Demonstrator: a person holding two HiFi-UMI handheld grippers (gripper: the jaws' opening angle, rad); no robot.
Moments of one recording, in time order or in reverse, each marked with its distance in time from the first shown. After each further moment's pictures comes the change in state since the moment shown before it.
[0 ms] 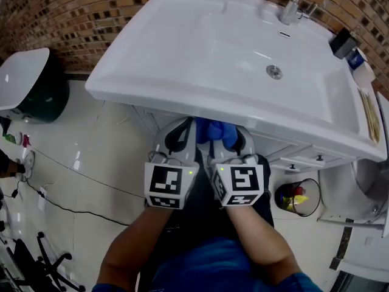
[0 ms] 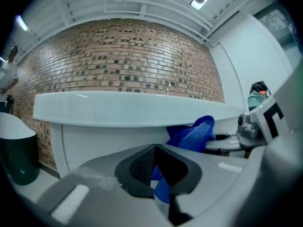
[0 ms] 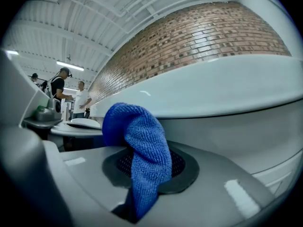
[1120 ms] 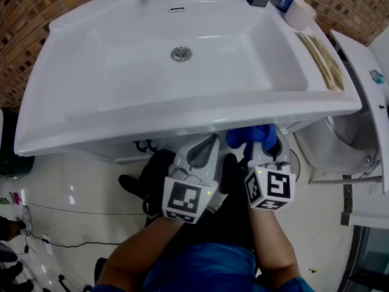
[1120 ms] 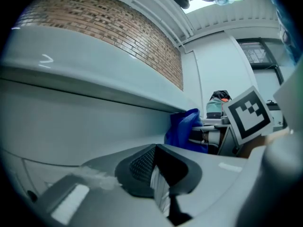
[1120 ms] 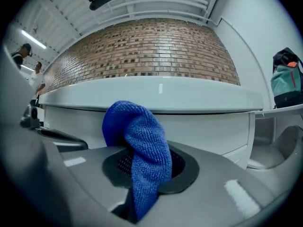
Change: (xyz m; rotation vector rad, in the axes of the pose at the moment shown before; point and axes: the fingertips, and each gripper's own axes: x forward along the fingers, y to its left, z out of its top) left arm 0.092 -0.285 -0.012 -0.002 0.007 -0.503; right arm -0.186 -0.291 -0.011 0.006 0.004 -0.545
